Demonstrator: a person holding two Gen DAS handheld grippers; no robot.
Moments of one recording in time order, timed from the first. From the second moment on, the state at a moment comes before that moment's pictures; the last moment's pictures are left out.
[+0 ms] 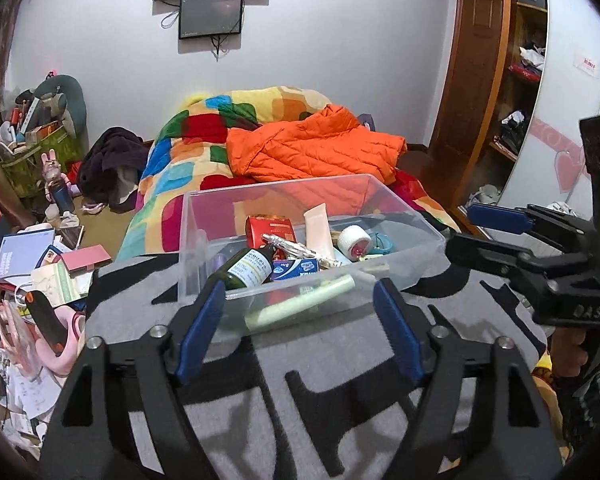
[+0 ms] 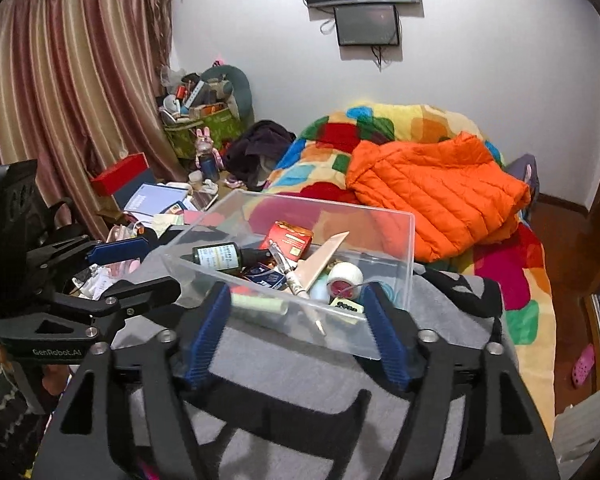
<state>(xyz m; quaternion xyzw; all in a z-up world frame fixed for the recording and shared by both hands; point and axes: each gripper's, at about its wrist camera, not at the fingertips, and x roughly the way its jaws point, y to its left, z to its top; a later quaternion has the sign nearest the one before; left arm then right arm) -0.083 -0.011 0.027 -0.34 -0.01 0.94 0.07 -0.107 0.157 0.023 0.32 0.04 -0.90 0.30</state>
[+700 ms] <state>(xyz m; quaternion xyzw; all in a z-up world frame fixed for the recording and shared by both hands) -0.046 -0.019 0.004 -0.33 -0.05 0.94 0.07 -0.078 0.162 -0.003 0.33 0.02 -0.90 0.28</state>
